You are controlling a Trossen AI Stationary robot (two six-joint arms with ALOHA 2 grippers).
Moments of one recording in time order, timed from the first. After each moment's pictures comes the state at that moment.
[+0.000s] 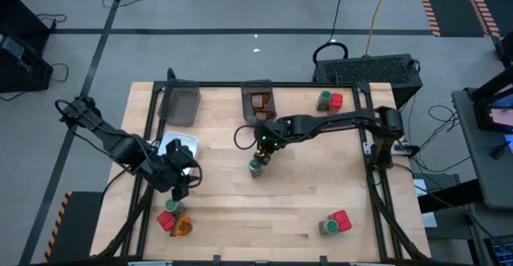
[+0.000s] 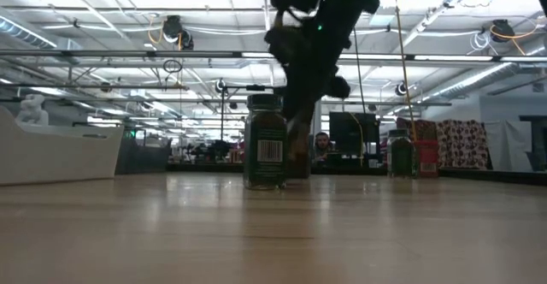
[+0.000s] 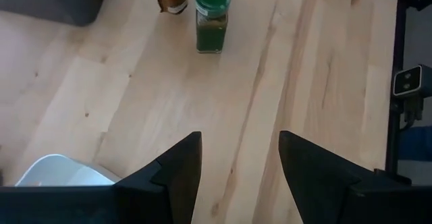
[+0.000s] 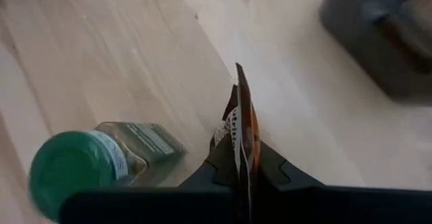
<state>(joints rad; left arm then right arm) -0.60 1.13 1.17 -1.07 -0.39 -0.82 -0.06 1.84 1.40 -0.60 0.07 0.53</state>
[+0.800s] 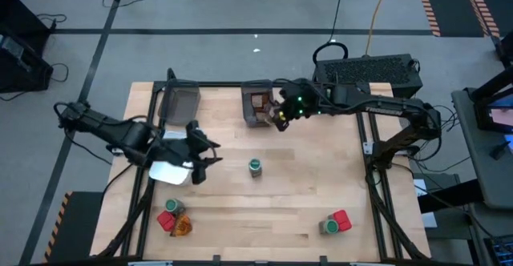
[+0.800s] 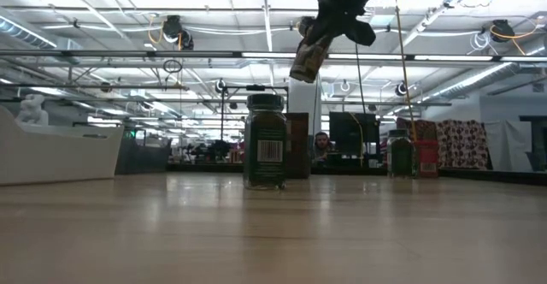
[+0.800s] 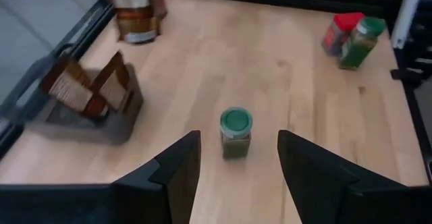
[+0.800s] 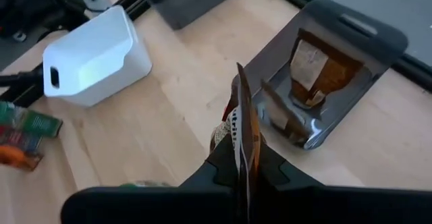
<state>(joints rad) -0.35 1.14 1.17 -0.71 -0.42 -0.34 -0.23 1.49 1.40 -0.66 0.08 0.53</state>
